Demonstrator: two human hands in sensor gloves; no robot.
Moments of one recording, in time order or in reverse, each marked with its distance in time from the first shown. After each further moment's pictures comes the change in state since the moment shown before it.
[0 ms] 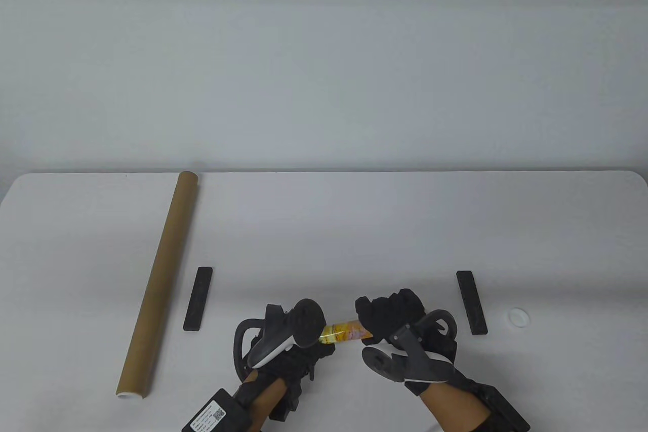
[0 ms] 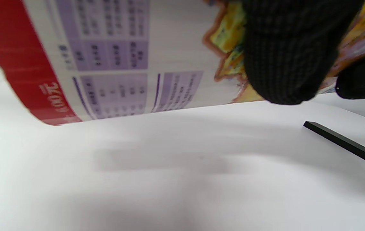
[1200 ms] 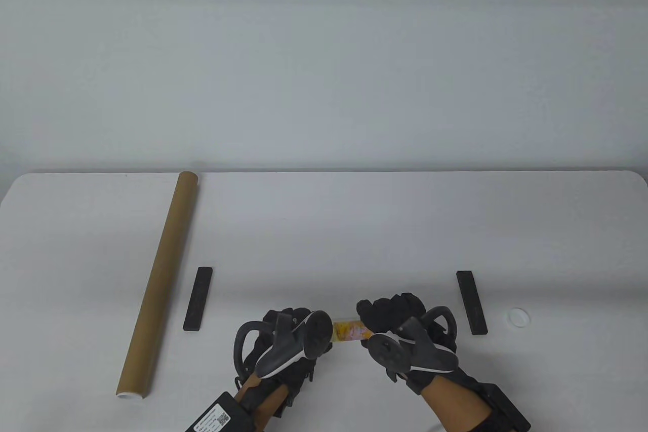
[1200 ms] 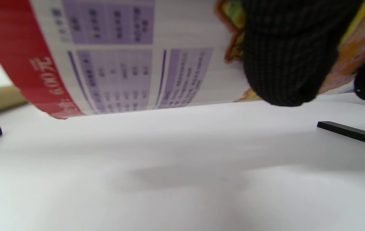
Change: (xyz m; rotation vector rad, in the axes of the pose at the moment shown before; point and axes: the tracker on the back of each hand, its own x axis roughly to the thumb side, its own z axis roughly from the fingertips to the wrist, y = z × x) left_hand 0.009 0.005 0.007 0.099 -0.005 -0.135; right_hand -0.008 0.004 -0.001 0.052 0.019 -0.119
